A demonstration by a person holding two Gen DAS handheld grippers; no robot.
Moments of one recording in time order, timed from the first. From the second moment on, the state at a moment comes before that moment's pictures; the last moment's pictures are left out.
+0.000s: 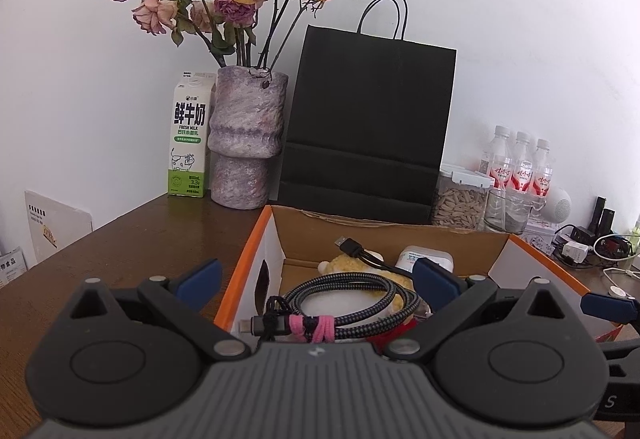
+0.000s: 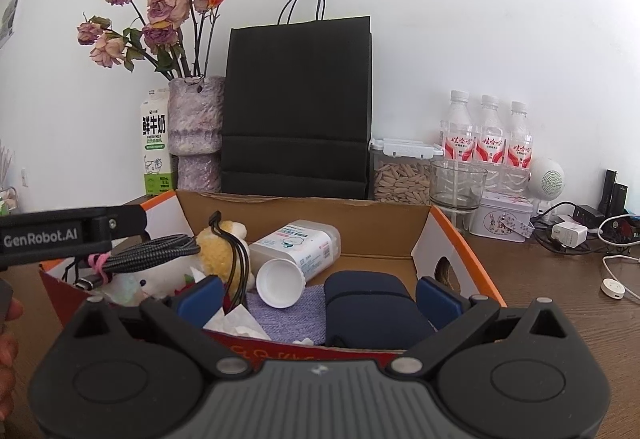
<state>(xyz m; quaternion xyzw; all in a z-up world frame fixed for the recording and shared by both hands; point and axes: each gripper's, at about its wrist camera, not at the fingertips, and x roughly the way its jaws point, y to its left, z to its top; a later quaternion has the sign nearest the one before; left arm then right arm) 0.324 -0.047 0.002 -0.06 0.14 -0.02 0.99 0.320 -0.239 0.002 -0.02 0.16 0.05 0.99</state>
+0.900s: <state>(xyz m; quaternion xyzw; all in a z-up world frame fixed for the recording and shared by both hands) 0.283 -0.017 -0.001 -0.06 0.14 0.01 0.99 0.266 -0.214 -0.011 -0.04 0.23 0.07 0.97</state>
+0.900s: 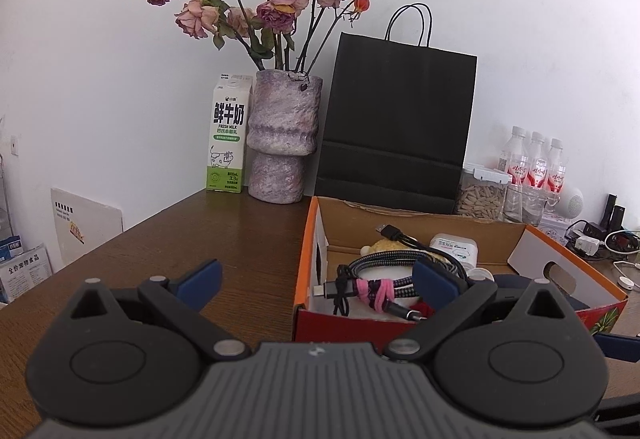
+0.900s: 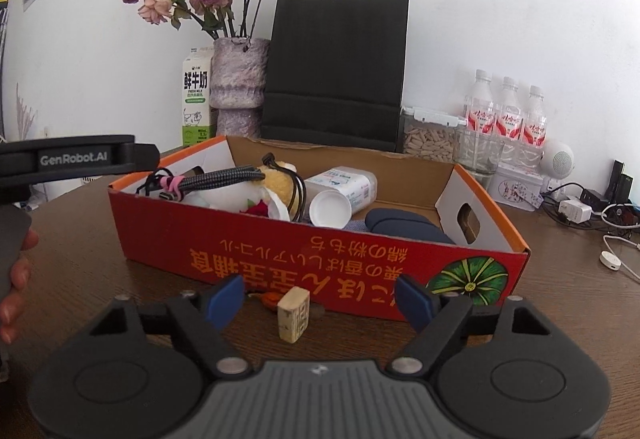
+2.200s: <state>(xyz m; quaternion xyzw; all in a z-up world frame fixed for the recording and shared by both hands) 0.254 -0.111 -0.021 0.03 0.22 -0.08 0.97 0.273 -0.284 -0.004 0.01 0.24 0.07 0.97</state>
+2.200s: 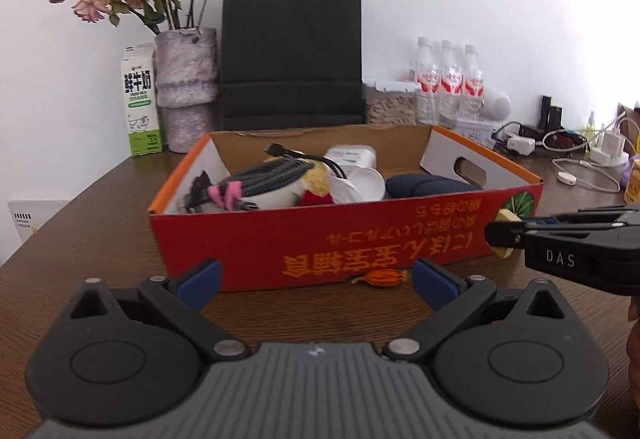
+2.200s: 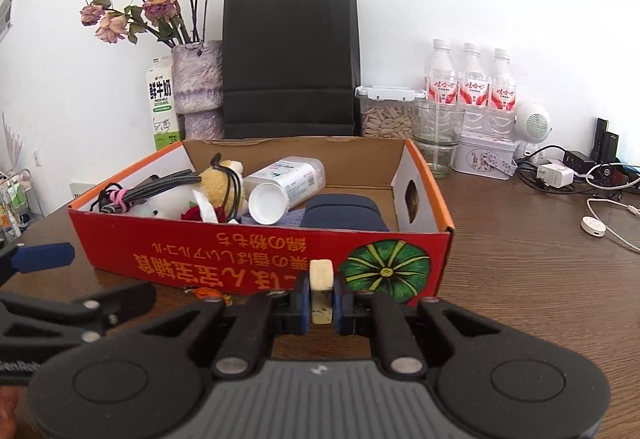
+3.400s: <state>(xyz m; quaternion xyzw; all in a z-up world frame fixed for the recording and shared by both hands) 0.294 -0.154 -0.039 -0.02 0.31 -0.04 0.95 0.267 -0.326 -0.002 0.04 0.27 0.06 0.96</state>
